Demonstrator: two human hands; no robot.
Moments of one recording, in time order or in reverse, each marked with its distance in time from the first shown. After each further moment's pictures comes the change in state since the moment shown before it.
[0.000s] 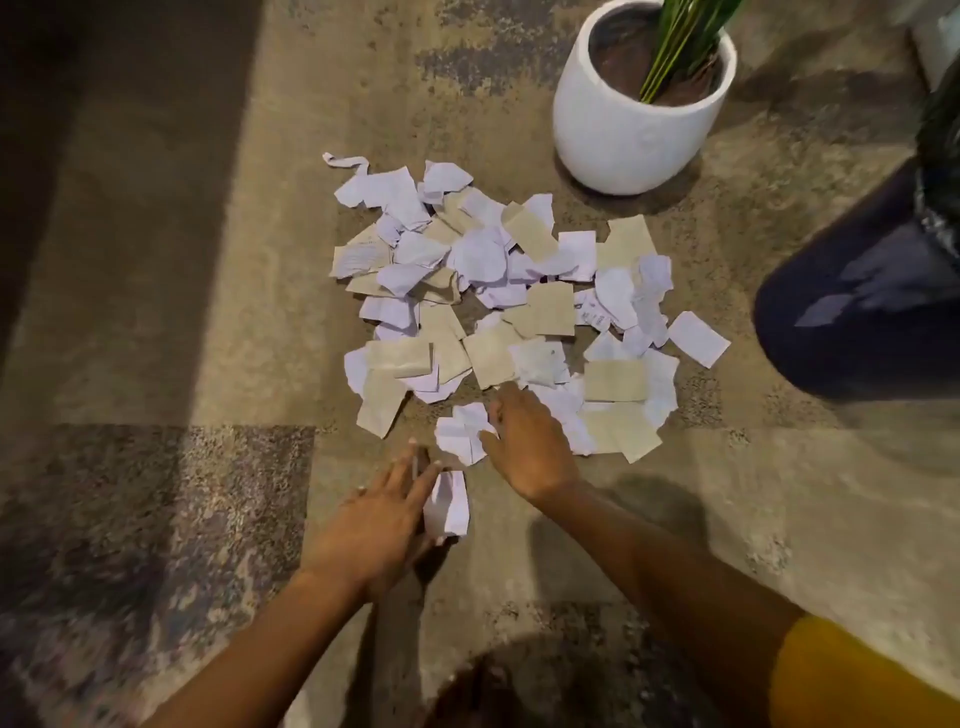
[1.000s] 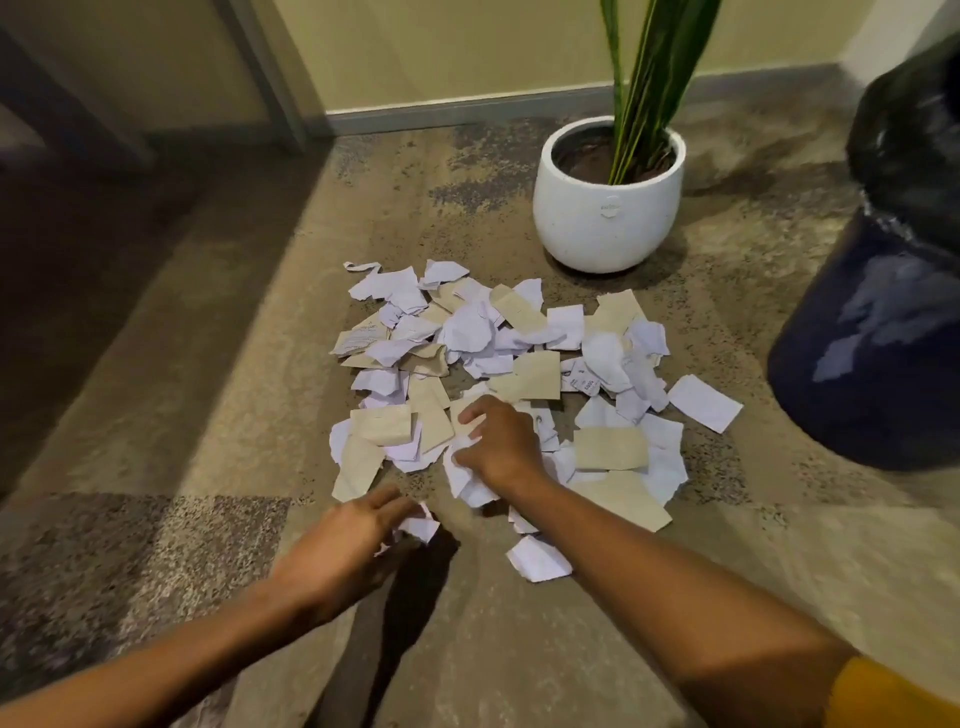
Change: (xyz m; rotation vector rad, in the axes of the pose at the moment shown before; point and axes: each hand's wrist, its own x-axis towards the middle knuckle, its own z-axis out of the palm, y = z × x) left_hand 0.034 0.009 -0.003 -0.023 0.406 0.134; right_hand 0.053 0.023 -0.006 0.410 0.104 -0.097
